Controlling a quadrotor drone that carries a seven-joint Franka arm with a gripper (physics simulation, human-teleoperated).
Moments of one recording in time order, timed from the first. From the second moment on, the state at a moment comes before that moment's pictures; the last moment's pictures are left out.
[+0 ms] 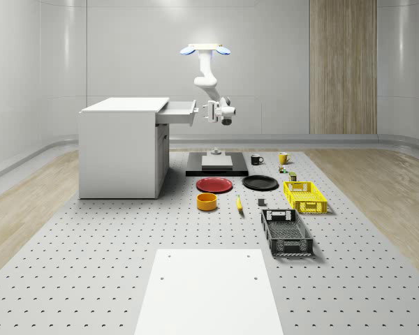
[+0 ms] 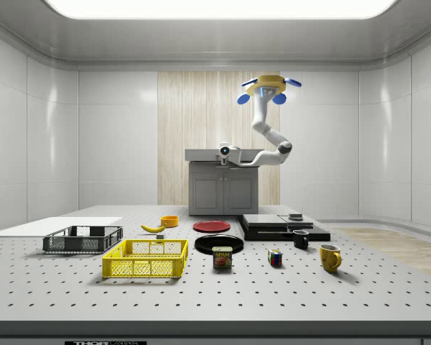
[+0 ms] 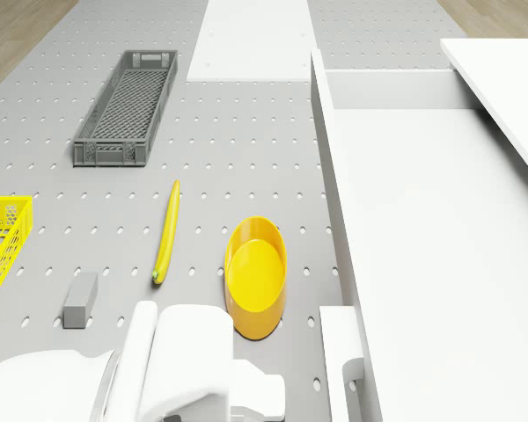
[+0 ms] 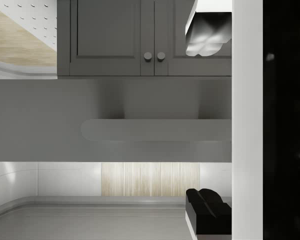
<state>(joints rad) 0.57 -0.86 -0.86 -2.40 0.95 1.59 0.63</state>
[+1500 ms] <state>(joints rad) 1.23 -1.34 -1.42 -2.78 1.75 1.45 -0.09</state>
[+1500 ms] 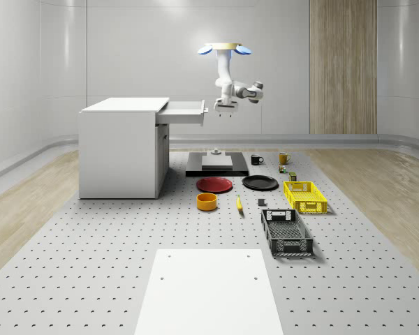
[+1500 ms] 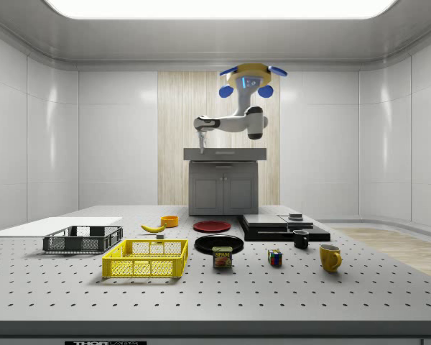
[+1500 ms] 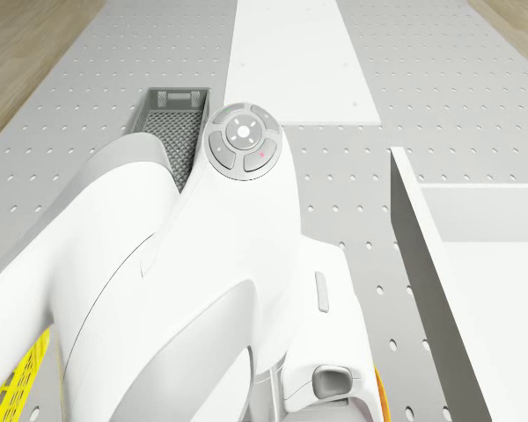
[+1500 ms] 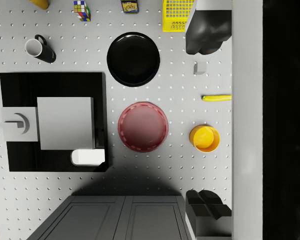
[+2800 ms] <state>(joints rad) 1.28 -1.46 -1.45 -2.78 1.72 1.52 -0.14</state>
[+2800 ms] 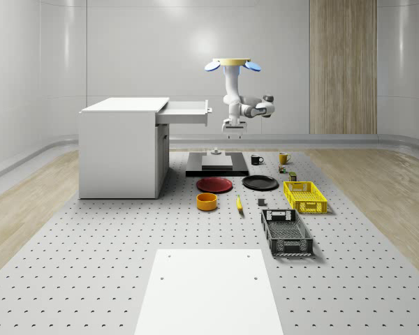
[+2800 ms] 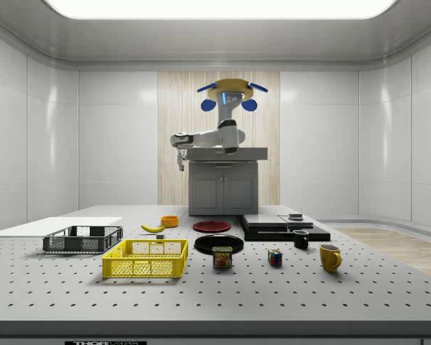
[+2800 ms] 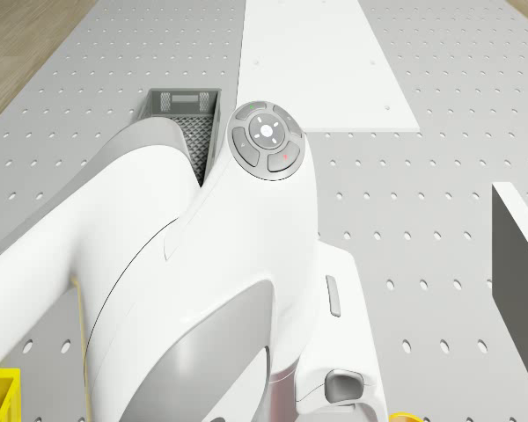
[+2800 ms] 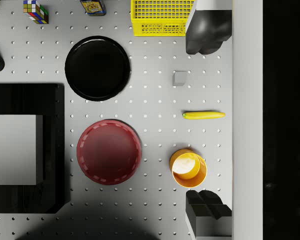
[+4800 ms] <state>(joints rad) 1.29 -1.56 -1.45 -2.78 1.68 1.60 -0.15</state>
